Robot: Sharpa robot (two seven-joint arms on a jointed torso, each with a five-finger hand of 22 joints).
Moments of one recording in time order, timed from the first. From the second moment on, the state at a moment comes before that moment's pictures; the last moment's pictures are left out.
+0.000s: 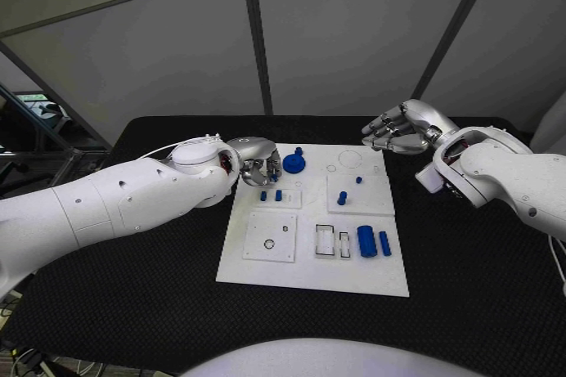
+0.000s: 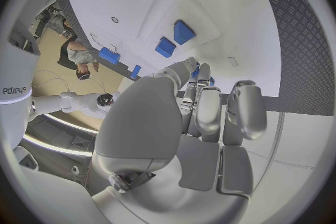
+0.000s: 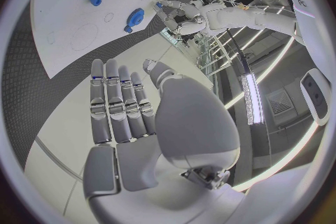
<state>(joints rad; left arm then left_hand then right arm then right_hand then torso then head) 1.13 -0.72 0.06 1.34 -1.57 -0.11 -0.08 1.47 -0.16 0.45 0.05 0.14 1.04 0.13 0.17 0.16 1.09 0.06 0.34 0.13 1.47 -0.02 1.31 1.07 0.08 1.45 0.08 1.27 1.31 1.23 -0.78 0.04 1.36 -0.97 -0.30 0.10 1.38 -0.11 0.29 0.10 0.33 0.97 0.21 0.12 0.07 1.11 0.14 0.20 0.06 1.20 0.09 0.07 0.27 0.17 0.98 0.20 0.31 0.23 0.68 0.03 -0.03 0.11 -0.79</state>
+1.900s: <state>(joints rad) 1.13 -0.72 0.06 1.33 -1.57 -0.08 -0.10 1.44 -0.18 0.45 0.05 0.14 0.95 0.14 0.09 0.12 1.08 0.07 0.30 0.13 1.46 -0.01 1.31 1.05 0.08 1.44 0.09 1.26 1.31 1.23 -0.78 0.04 1.36 -0.97 -0.30 0.10 1.38 -0.11 0.29 0.10 0.33 0.97 0.21 0.12 0.07 1.11 0.14 0.20 0.06 1.20 0.09 0.07 0.26 0.17 0.99 0.20 0.31 0.22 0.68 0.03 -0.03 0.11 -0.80</state>
